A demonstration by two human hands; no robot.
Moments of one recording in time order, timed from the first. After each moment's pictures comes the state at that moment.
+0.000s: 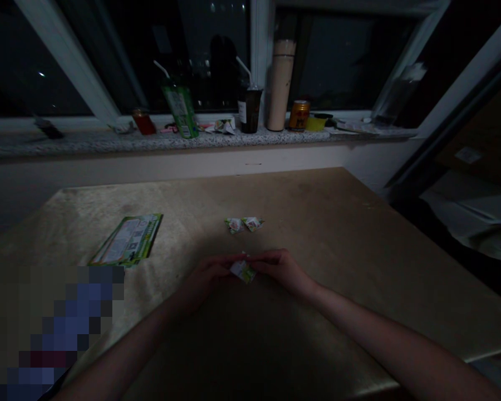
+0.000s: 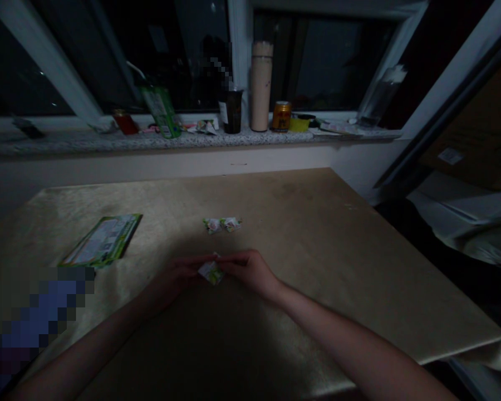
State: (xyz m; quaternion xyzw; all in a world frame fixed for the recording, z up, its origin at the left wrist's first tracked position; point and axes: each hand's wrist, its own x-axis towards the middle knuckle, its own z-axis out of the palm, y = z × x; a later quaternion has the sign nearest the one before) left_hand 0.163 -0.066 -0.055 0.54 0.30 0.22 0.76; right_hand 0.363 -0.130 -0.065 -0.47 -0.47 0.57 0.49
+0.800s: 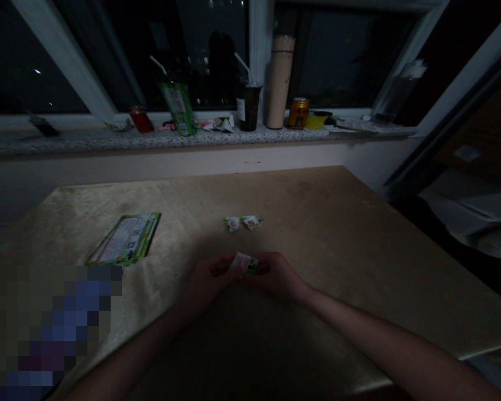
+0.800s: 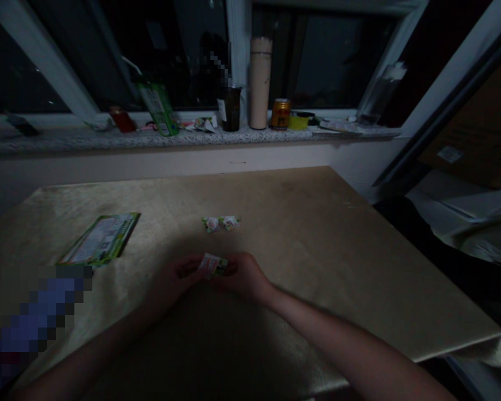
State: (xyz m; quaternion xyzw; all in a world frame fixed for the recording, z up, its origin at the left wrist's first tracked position) left_hand 0.175 -0.083 -0.046 0.65 0.42 0.26 0.59; right_hand 0.348 -0.135 -0.060 -0.54 -0.48 0.56 0.42
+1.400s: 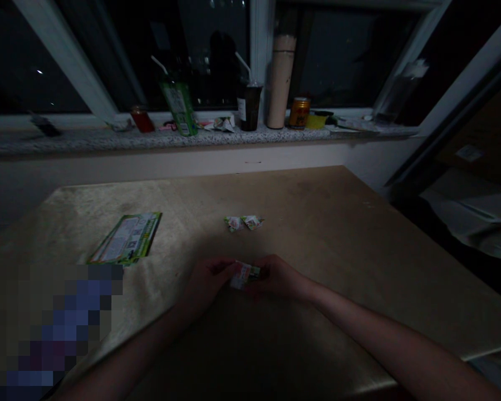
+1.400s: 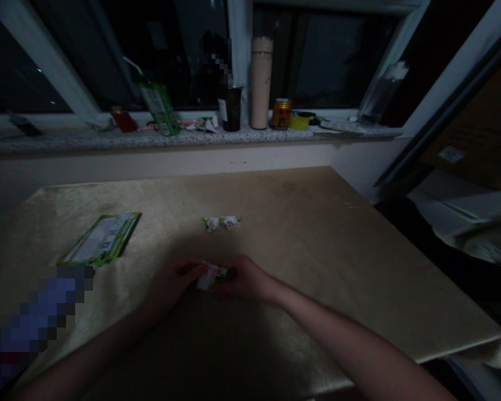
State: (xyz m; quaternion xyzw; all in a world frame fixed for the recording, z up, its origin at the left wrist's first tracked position) left_hand 0.174 -0.082 -0.046 0.67 0.47 0.26 0.52; right_hand 0.360 -0.137 -0.059 -0.44 -0.51 0.65 0.36
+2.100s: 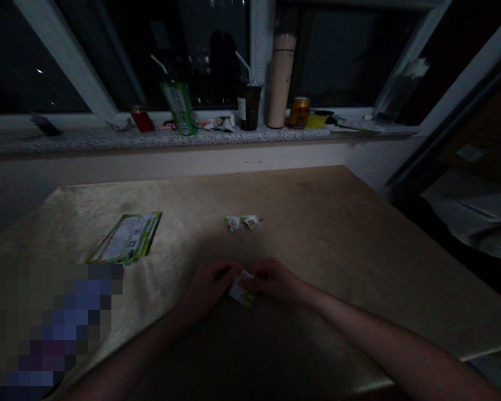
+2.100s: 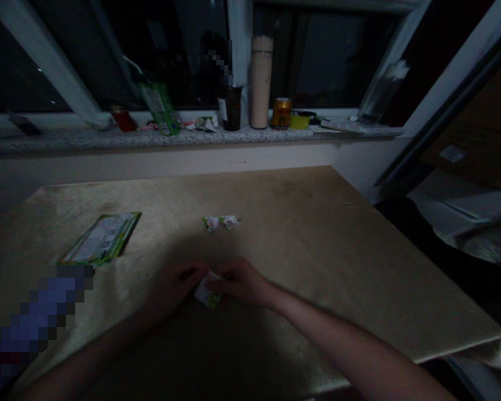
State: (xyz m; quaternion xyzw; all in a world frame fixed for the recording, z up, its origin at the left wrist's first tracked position) left_hand 0.172 -0.087 -0.043 0.75 0.43 0.22 0.45; right_hand 0.353 -0.140 -0.054 -0.44 -0.57 0.58 0.37
